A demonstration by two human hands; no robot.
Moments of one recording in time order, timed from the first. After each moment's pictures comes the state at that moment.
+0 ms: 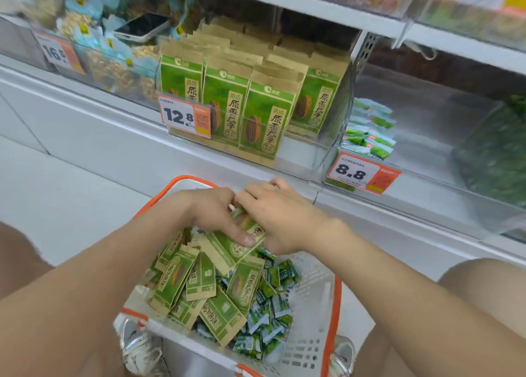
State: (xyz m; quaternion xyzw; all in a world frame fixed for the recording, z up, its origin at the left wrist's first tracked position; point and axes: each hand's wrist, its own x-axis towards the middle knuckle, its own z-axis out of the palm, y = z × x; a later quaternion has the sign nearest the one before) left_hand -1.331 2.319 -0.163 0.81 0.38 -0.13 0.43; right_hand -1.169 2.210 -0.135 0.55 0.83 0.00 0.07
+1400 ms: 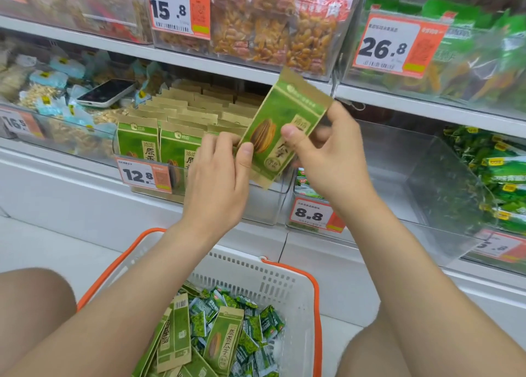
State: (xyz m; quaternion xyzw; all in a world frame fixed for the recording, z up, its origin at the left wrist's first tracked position) left_hand -1.239 2.292 -0.065 0.80 0.35 0.47 0.15; right_hand -1.088 2.207 0.000 0.63 0.49 -0.08 -0.59
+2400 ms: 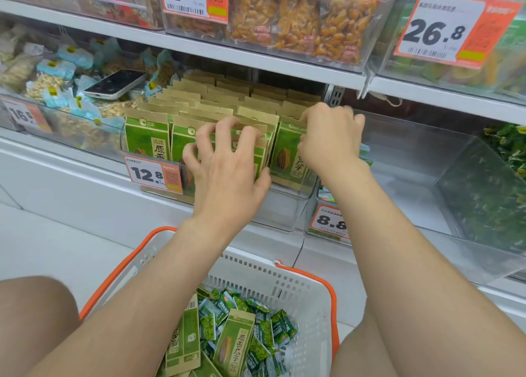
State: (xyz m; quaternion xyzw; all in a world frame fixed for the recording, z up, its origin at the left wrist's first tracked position) left_hand -1.231 2.317 -0.071 0.82 0.44 0.36 -0.03; right_hand -1.060 2.299 -0.009 0.85 0.48 0.20 -0.13
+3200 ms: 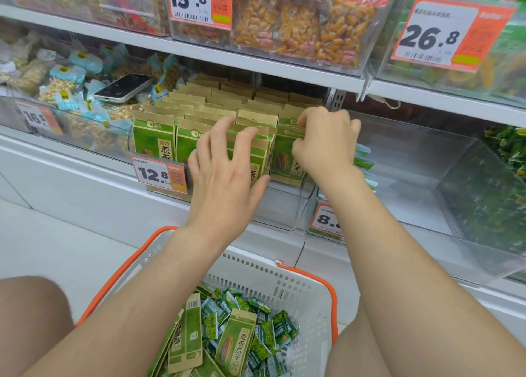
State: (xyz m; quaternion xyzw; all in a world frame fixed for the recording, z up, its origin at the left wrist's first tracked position) left_hand -1.246 2.307 -0.076 0.83 0.40 0.39 -0.02; right_hand -1.067 2.300 -0.019 0.84 0.48 0.19 -0.19
